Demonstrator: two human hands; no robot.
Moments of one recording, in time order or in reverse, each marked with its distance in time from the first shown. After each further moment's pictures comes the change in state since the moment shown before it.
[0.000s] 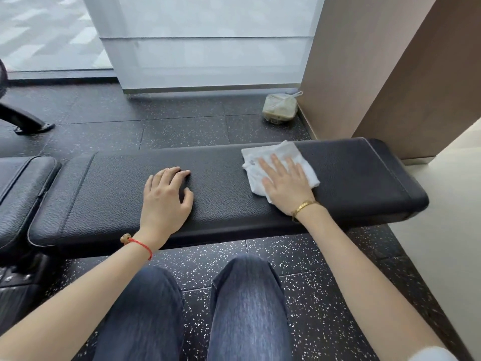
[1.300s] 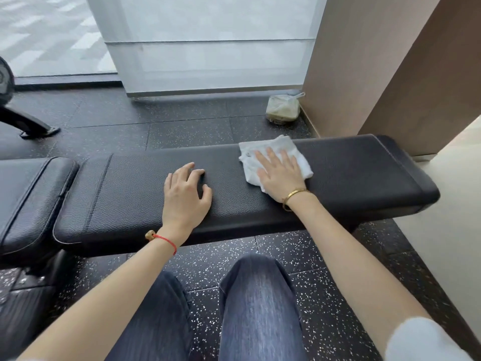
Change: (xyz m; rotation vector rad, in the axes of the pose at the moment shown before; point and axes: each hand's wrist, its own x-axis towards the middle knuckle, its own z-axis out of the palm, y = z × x) left_hand 0.000 -0.004 -0.002 -0.086 0.011 -0.020; right_hand 0.020 -0.053 -0.001 0.030 0.010 0.042
